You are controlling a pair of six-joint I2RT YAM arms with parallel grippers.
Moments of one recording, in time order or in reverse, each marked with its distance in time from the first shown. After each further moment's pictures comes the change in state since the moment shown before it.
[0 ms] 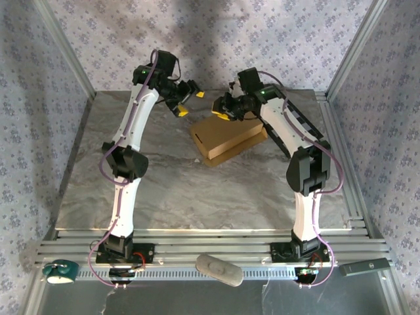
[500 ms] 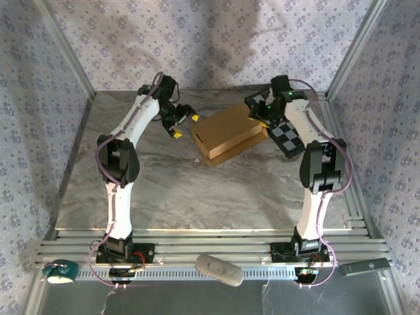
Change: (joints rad) left arm 0.028 -0.167 -0.685 0.277 -0.025 0.023; right arm -0.257 -0.018 -0.159 -0.085 0.246 -0.191
